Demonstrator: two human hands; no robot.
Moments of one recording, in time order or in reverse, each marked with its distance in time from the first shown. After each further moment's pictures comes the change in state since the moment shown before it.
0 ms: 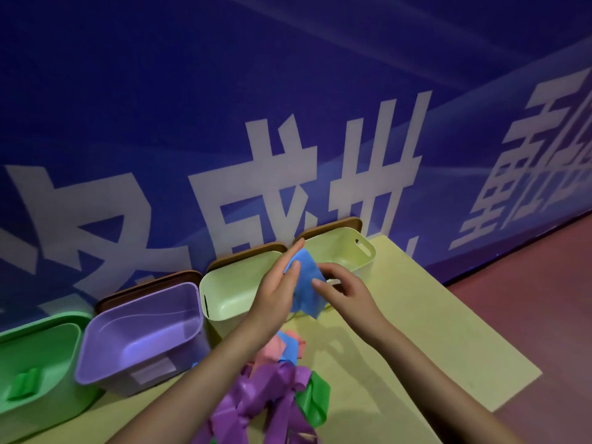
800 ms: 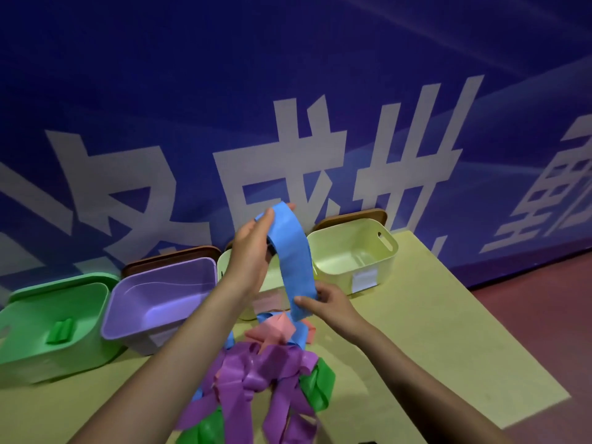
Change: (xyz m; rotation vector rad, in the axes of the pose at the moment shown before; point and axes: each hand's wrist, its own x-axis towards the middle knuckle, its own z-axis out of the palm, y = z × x) left_hand 0.025 0.033 -0.030 -0.371 0.345 -0.183; right_hand 0.015 0.056 0.037 0.172 -0.302 0.229
